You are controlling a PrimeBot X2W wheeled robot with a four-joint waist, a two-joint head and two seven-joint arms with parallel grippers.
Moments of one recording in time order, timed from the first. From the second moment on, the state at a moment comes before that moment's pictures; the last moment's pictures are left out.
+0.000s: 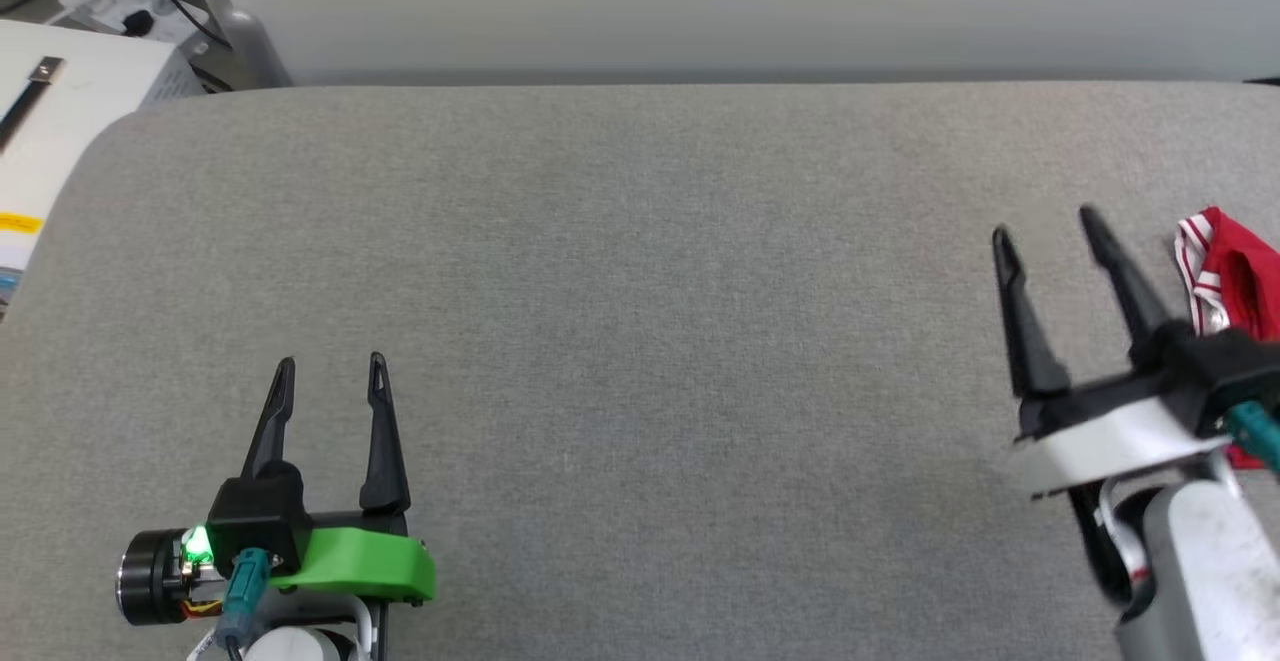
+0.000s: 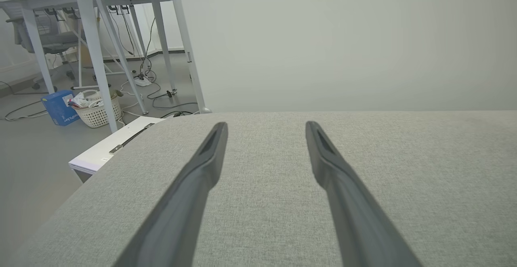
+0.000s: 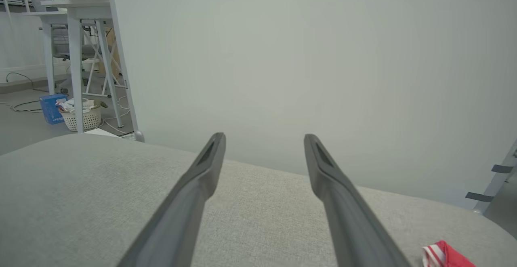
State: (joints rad) left arm -0.01 0.10 -0.02 0.00 -0.07 0.05 -0.26; right arm -0.23 -0.18 0.08 0.06 0.15 0.13 -0.26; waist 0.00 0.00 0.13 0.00
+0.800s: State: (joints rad) left arm 0.04 0.09 -0.03 0.05 -0.10 0.02 -0.26; right arm 0.06 -0.08 0.03 0.01 0.15 0.13 -0.25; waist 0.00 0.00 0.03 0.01
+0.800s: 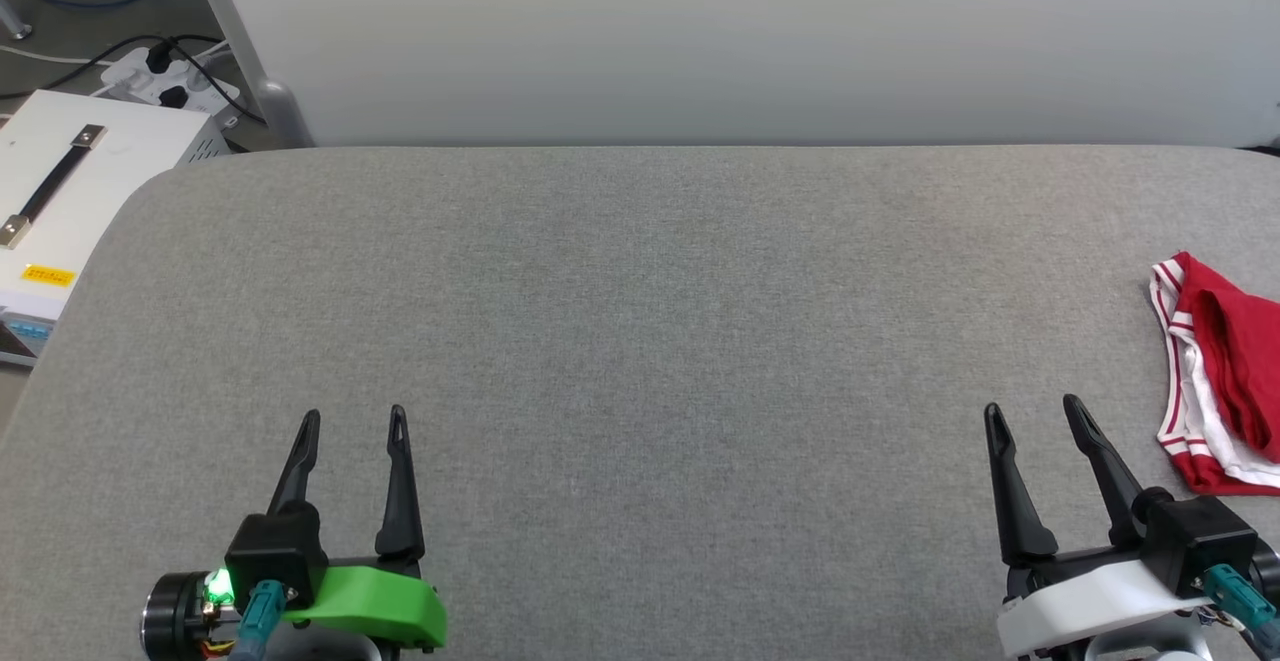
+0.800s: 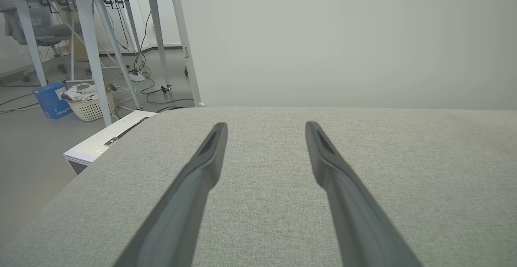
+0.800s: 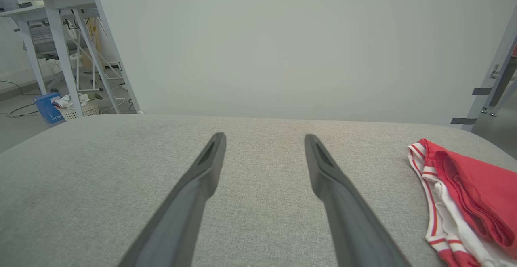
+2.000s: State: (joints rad) left arm 0.04 0.09 -0.03 0.05 -0.09 0.02 -0.21; right arm 0.07 -0.08 0.02 0.01 0.14 0.13 -0.21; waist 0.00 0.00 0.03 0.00
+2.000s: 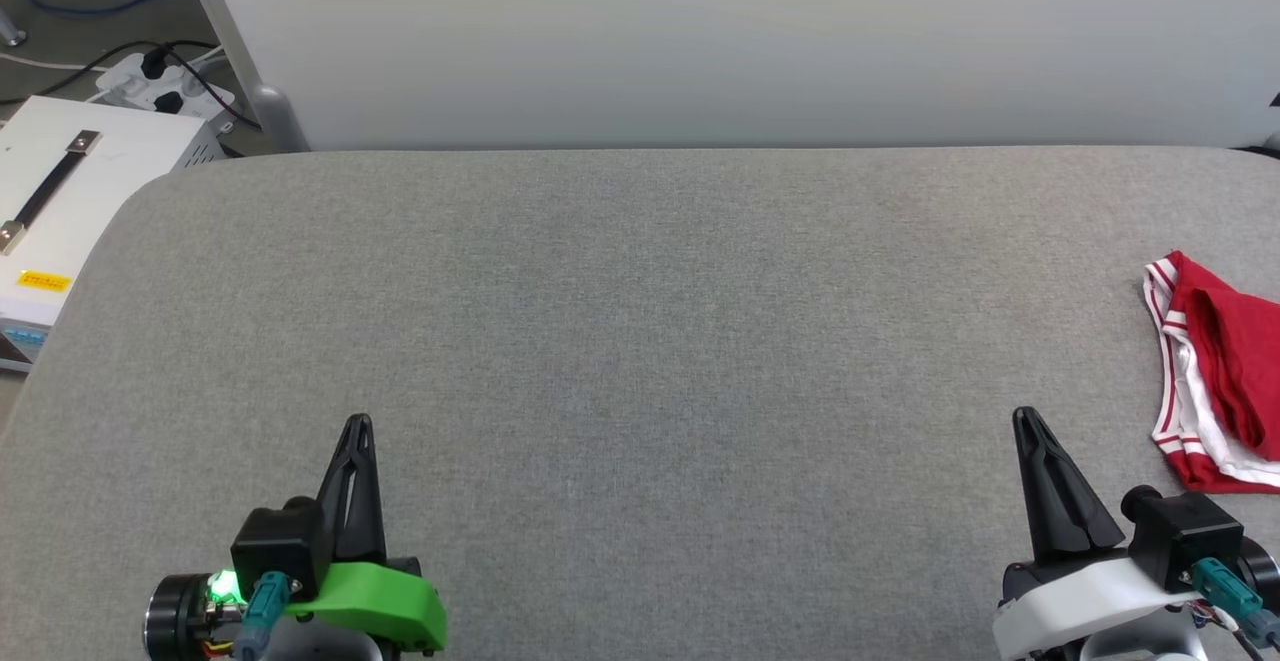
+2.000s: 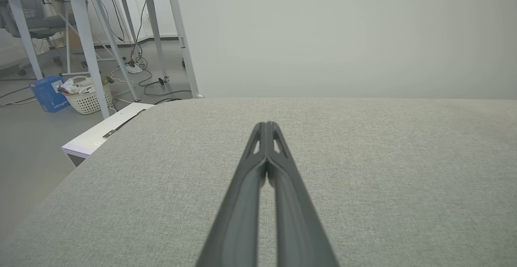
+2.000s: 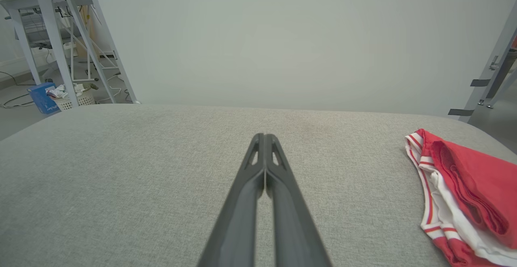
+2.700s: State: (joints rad) left arm 0.04 0.08 -0.02 0.04 -0.07 0.01 -0.17; right arm 0.06 -0.07 0.02 0.01 0.11 0.13 -0.17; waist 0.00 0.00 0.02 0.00
